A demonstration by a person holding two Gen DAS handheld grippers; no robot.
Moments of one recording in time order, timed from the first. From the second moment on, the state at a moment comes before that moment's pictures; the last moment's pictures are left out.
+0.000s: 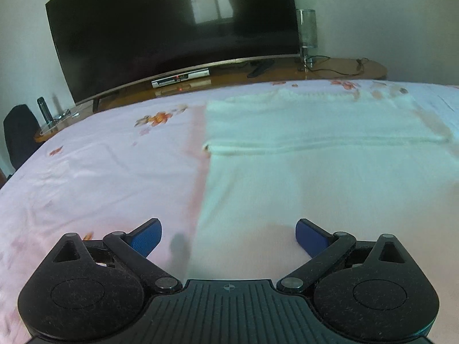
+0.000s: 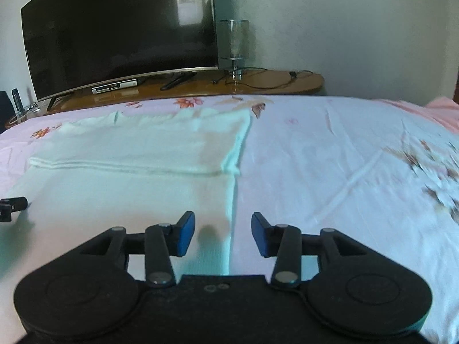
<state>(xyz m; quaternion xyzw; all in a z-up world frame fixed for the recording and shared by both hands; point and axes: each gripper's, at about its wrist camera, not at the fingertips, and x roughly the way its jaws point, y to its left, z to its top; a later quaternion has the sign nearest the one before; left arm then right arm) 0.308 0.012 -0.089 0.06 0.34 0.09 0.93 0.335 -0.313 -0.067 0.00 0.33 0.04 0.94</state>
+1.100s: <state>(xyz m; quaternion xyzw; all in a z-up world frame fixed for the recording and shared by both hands) 0.067 0.129 -0.107 -0.29 0.39 -0.08 0.87 0.101 -0.357 -0.095 0.31 0.42 0.09 0.85</state>
